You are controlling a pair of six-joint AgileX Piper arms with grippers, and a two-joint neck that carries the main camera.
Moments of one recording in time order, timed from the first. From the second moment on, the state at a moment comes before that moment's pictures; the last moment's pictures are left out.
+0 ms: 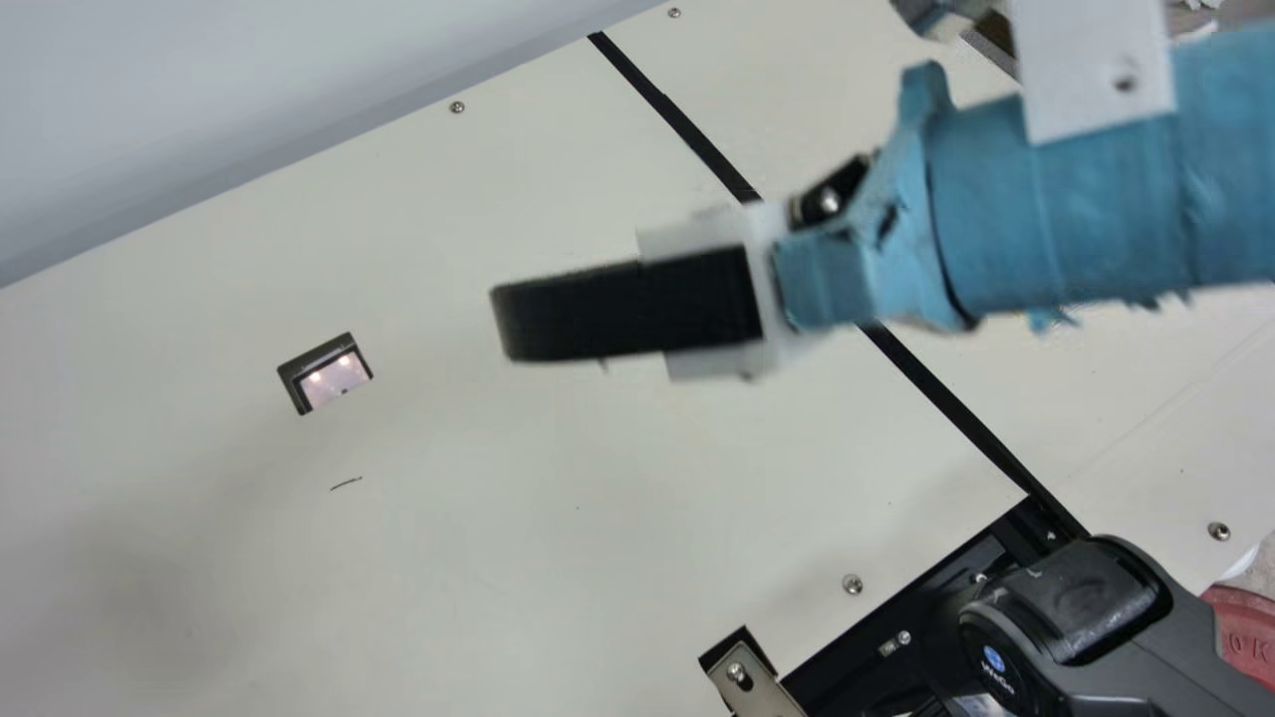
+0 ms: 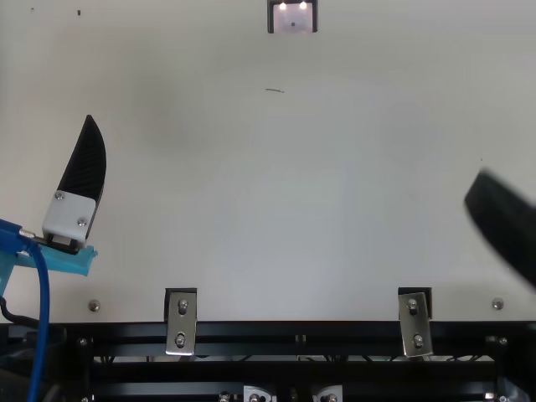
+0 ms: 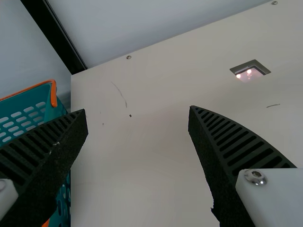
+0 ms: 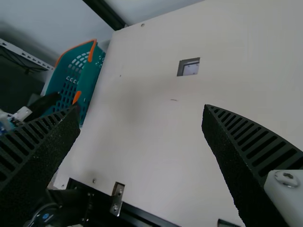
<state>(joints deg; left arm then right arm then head) -15.2 35.8 -19.7 12.2 18.1 -2.0 -3.2 42.4 -60.7 38.0 70.3 0.0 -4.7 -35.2</state>
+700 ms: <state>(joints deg) -15.2 35.8 -19.7 12.2 18.1 -2.0 1.8 39.6 -60.5 33.2 69.9 12.8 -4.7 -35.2</state>
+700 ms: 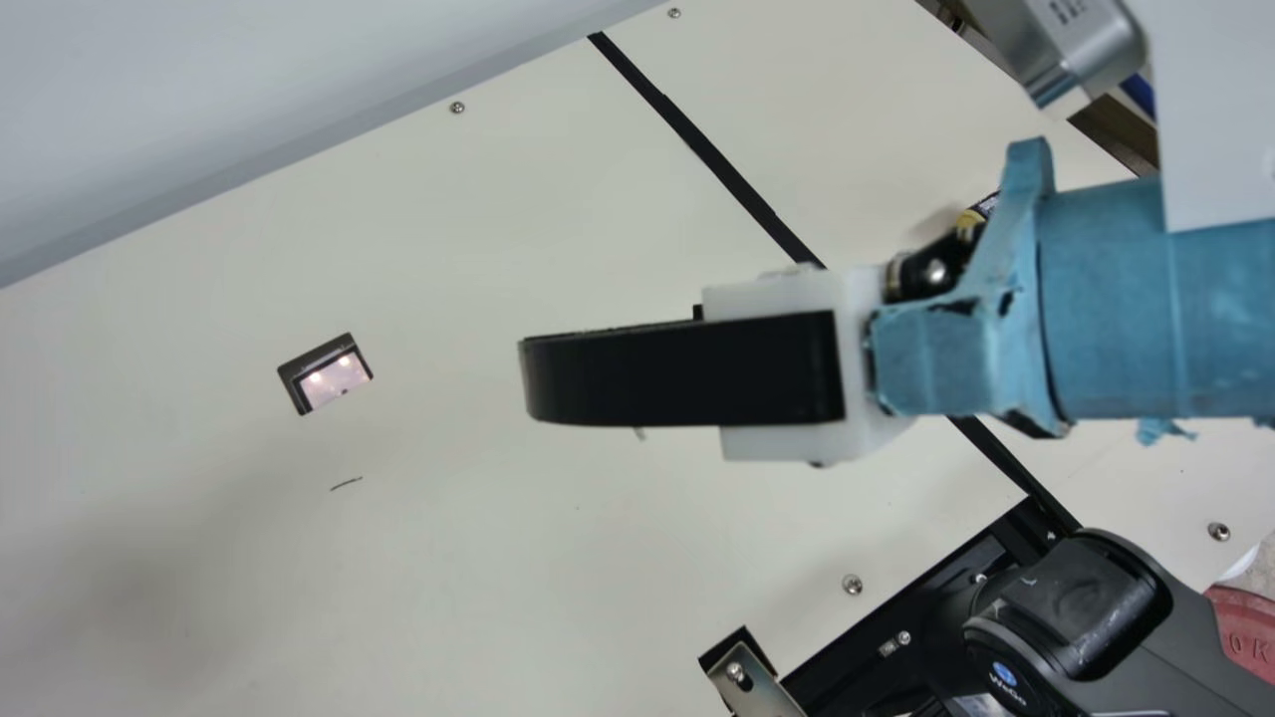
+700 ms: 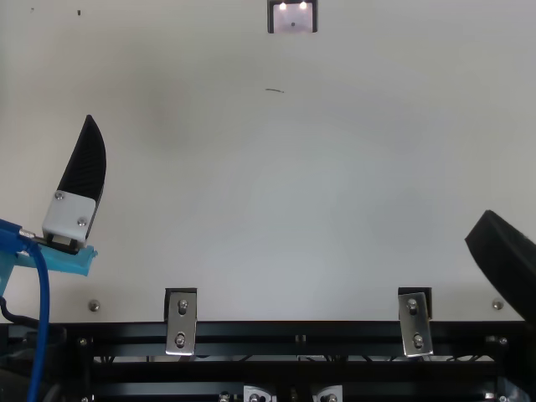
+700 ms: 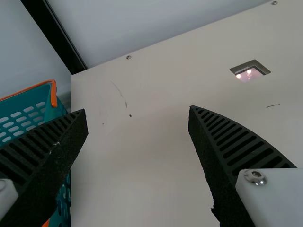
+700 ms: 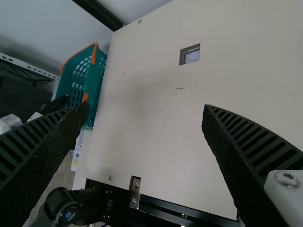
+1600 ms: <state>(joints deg) -15.2 35.8 -19.7 12.2 18.1 -2.0 2.9 43.5 -59.5 34.0 69.7 7.4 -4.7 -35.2</state>
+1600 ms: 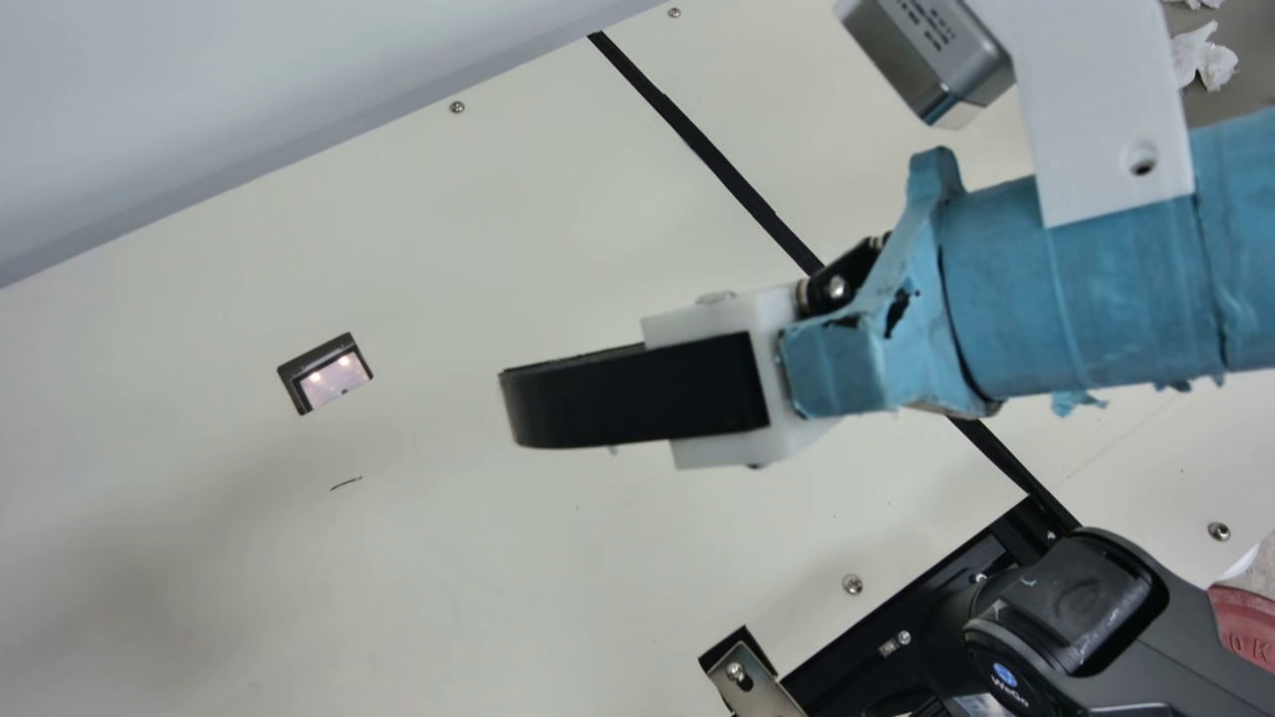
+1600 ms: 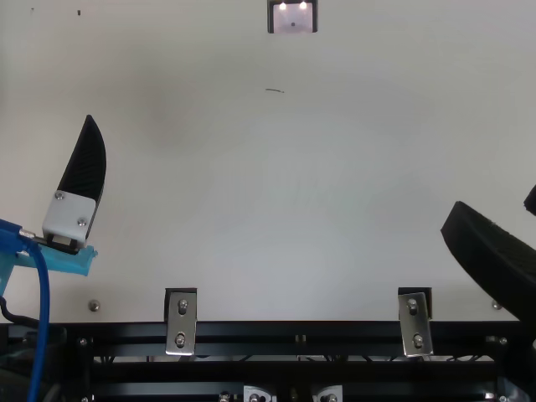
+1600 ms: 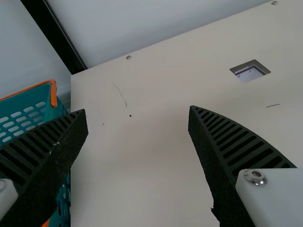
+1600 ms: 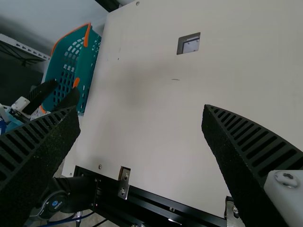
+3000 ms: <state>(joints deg) -15.2 35.8 -19.7 12.2 18.1 -2.0 2.9 43.5 -59.5 34.0 69.7 7.4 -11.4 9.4</state>
